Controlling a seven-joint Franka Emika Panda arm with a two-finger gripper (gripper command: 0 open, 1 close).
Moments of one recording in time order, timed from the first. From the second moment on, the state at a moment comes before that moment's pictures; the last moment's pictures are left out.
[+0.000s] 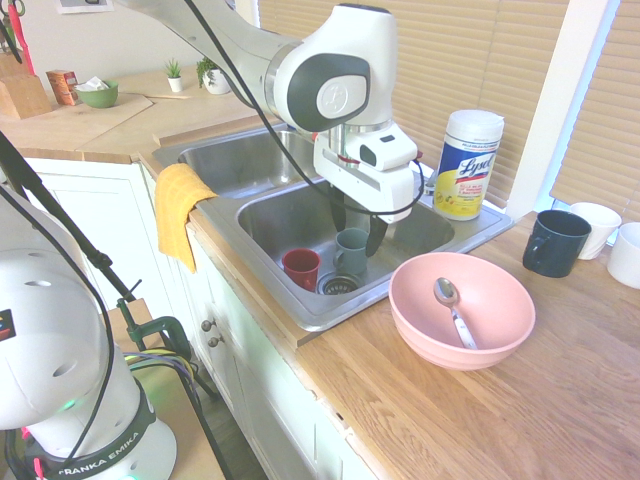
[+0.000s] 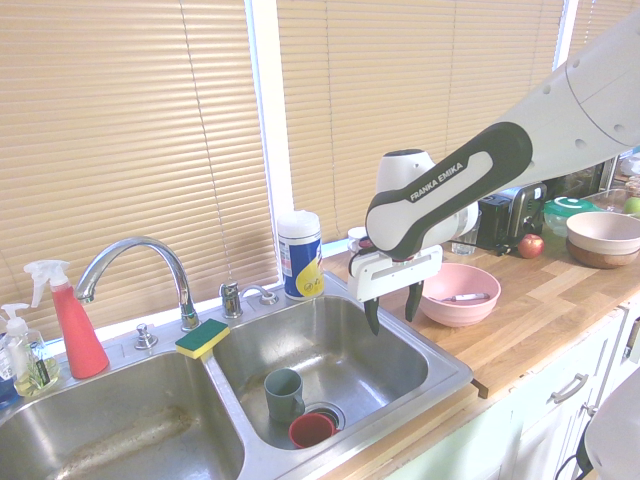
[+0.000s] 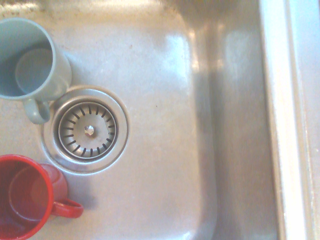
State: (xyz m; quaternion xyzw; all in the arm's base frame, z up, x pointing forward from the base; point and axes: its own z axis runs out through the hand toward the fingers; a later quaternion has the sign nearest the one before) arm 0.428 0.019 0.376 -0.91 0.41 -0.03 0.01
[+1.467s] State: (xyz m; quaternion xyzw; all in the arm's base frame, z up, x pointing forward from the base) arm 0.411 -0.144 0.469 -0.94 0.35 -0.04 0.05
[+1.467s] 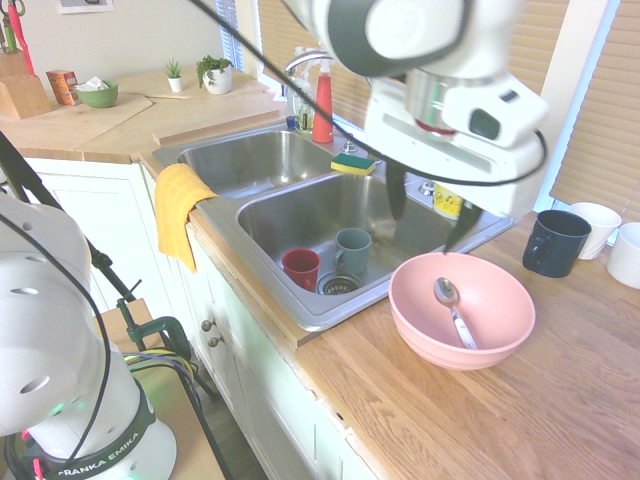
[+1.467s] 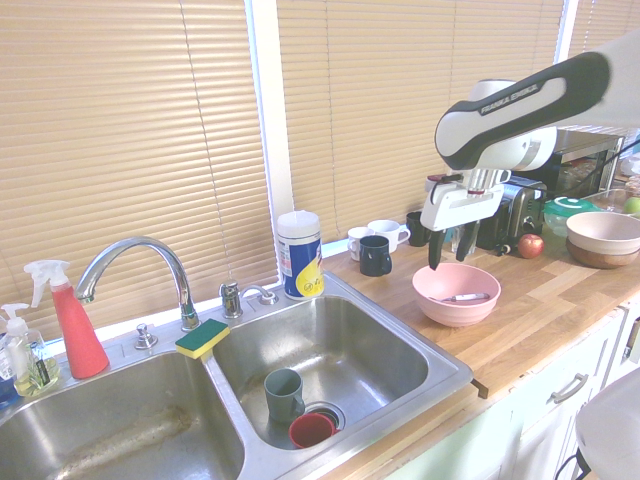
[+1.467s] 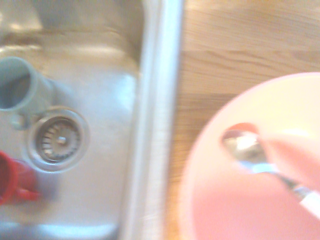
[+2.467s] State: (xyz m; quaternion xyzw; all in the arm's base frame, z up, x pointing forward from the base) arm 0.466 -0.193 0.354 -0.98 0.16 0.03 -0.08
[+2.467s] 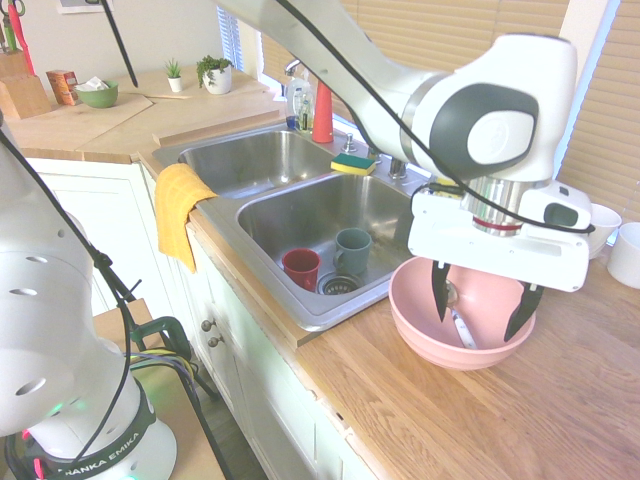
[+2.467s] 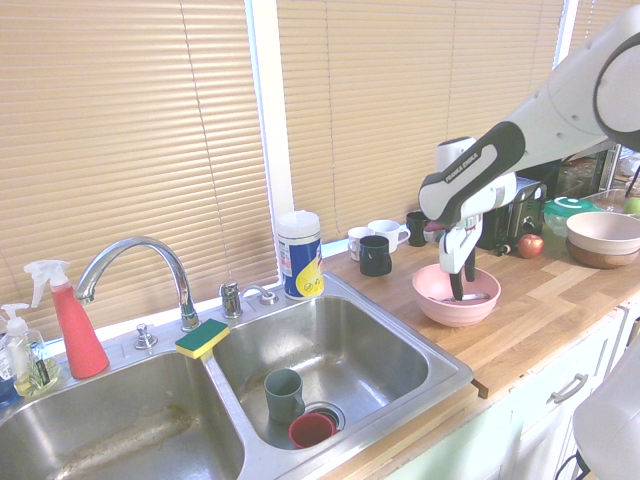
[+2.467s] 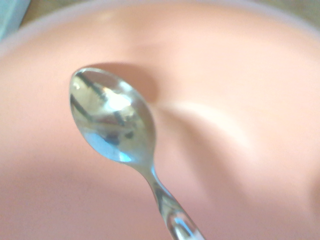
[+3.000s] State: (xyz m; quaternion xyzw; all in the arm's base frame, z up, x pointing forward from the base) arm 0.474 -0.193 0.329 -0.99 0.14 0.04 -0.07
